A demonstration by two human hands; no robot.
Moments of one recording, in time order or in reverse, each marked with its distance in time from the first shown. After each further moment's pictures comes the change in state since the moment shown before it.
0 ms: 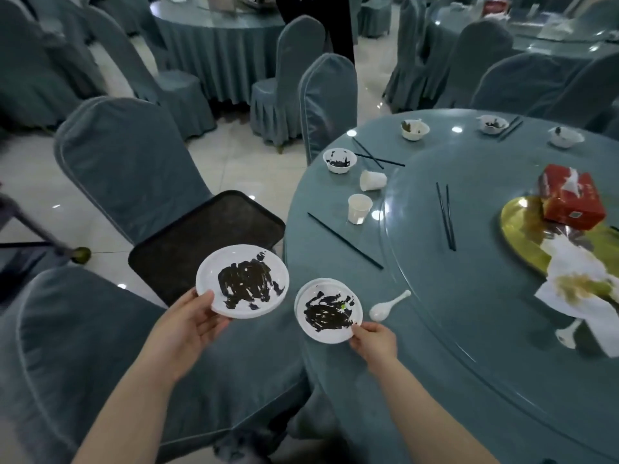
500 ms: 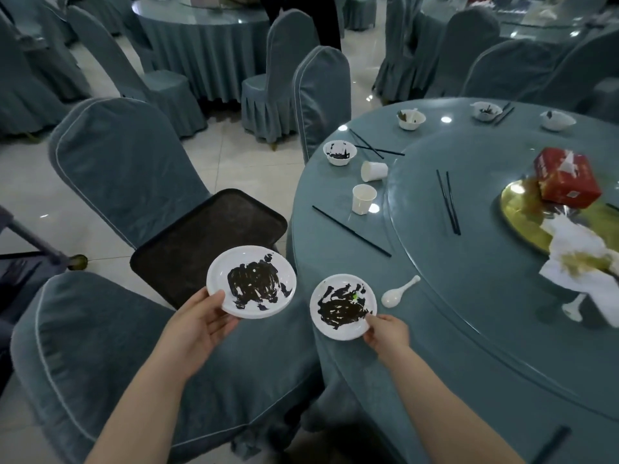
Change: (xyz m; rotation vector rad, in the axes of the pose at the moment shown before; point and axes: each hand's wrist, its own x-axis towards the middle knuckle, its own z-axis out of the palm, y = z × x) left_hand 0.010 0.000 -0.030 0.025 -0.026 -0.048; right_hand -0.008 0.006 0.012 0.087 0.089 0.081
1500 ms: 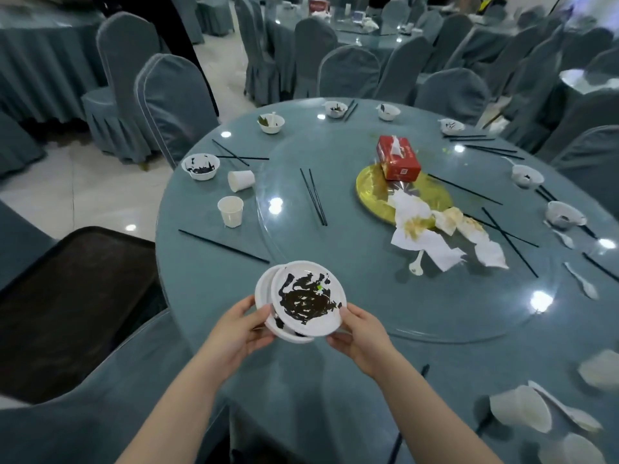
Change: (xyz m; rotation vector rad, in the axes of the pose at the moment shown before) left_hand 0.013 -0.099 0.212 0.376 -0.503 -0.193; right_hand -0.060 -0.059 -0.155 0.253 -0.179 -0.130
